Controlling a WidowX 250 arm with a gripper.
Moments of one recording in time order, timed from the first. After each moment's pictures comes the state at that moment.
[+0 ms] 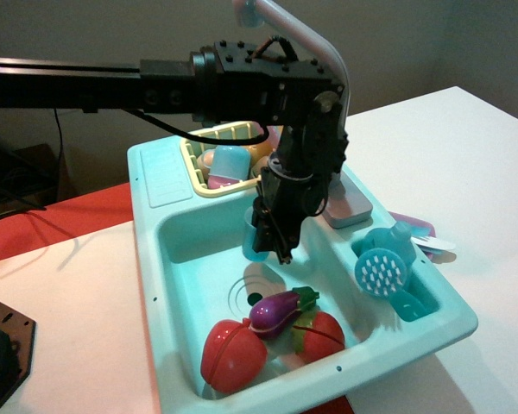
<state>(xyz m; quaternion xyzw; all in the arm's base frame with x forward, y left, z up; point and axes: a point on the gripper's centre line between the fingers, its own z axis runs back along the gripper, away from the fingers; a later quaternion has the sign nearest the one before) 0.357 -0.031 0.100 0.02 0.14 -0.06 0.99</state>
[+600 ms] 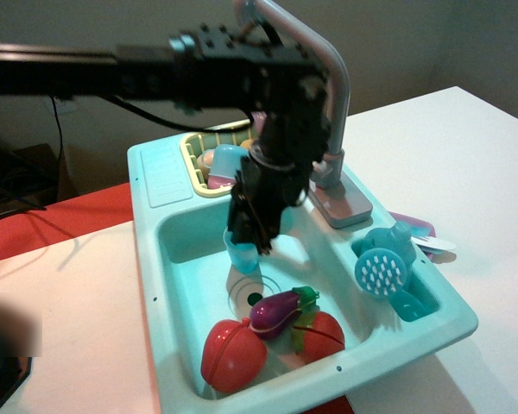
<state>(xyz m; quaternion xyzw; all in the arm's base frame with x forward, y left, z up) 0.338 -0.021 0.122 0.04 0.16 -0.03 0.99</state>
